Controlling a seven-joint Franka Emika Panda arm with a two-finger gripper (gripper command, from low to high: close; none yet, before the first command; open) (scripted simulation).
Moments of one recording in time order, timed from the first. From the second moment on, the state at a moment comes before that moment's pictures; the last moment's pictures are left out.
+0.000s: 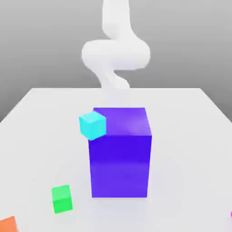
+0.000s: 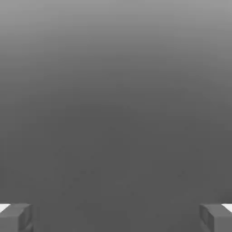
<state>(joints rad) 0.03 -0.73 0.00 -2.29 0.00 2.31 0.76</state>
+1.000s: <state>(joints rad) 0.37 0.35 0.20 -2.15 -0.14 2.55 0.10</state>
